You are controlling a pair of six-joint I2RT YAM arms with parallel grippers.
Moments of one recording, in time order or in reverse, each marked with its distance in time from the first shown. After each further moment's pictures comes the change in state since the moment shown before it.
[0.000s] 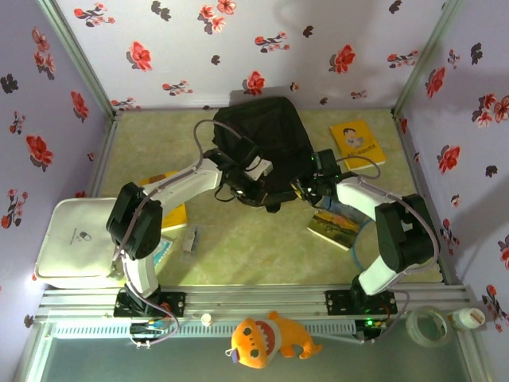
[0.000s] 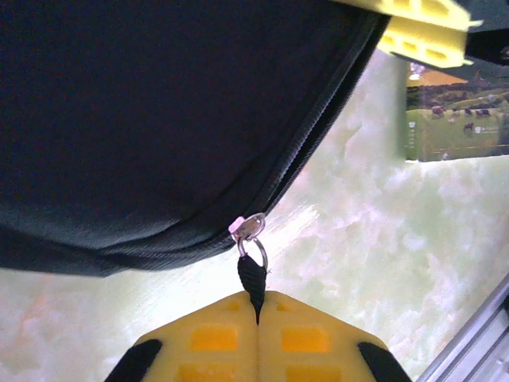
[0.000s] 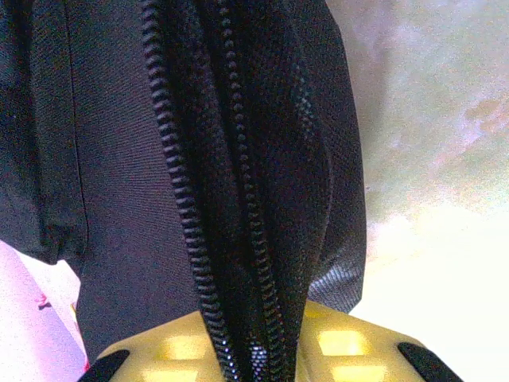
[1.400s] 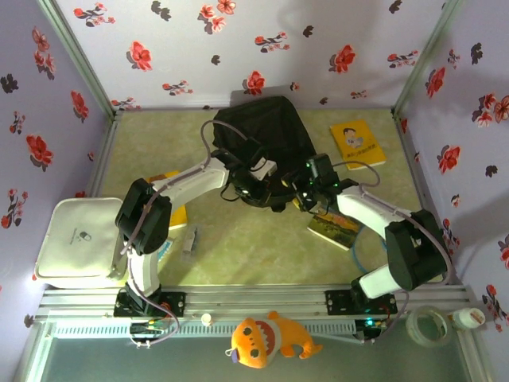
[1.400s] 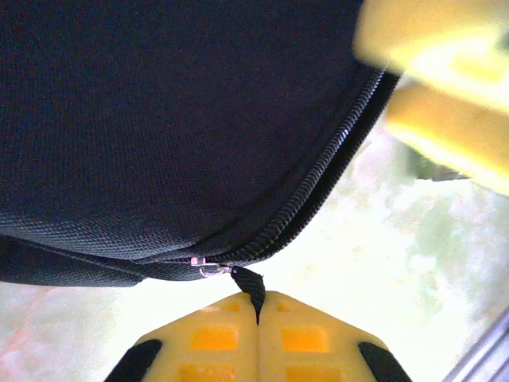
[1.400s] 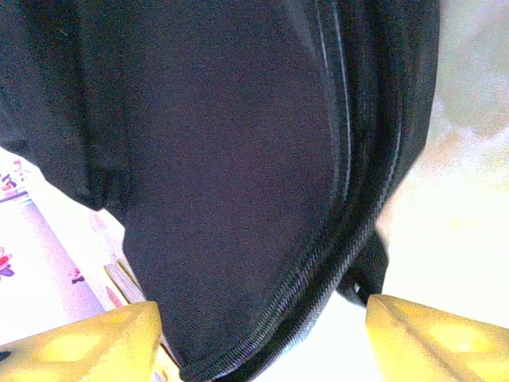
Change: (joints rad) left arm -0.025 0.075 0.050 0.032 0.009 -0.039; right arm 0.103 -0.135 -0.067 0.000 0.023 0.146
